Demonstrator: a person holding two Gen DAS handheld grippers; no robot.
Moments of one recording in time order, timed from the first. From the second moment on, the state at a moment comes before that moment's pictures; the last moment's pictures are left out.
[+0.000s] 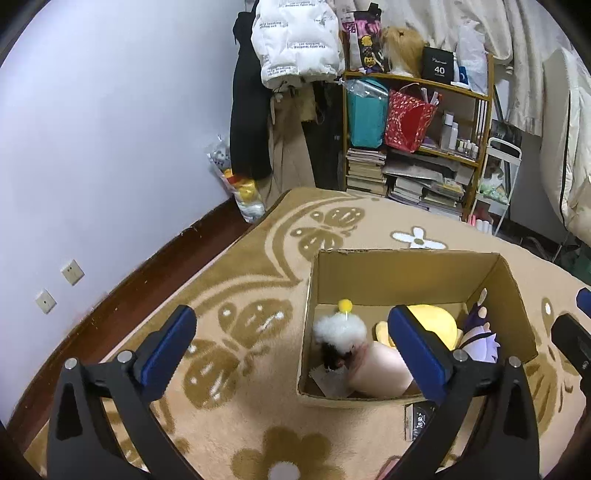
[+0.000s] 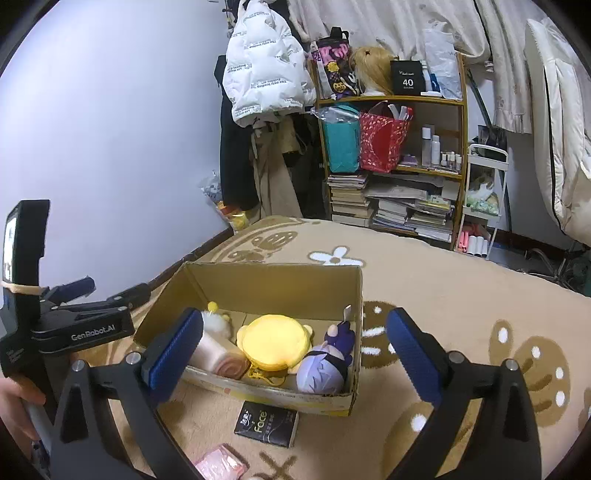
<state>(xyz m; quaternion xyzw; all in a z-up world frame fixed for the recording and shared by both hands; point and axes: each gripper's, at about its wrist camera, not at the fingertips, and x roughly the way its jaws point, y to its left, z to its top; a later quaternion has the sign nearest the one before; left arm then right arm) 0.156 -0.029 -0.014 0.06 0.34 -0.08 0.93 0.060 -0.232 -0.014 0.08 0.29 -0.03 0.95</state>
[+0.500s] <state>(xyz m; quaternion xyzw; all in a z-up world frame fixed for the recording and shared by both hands) 0.130 -0.012 -0.004 0.07 0.35 -0.07 0.93 0.030 -0.240 -0.002 0.10 0.30 -0.05 0.95</state>
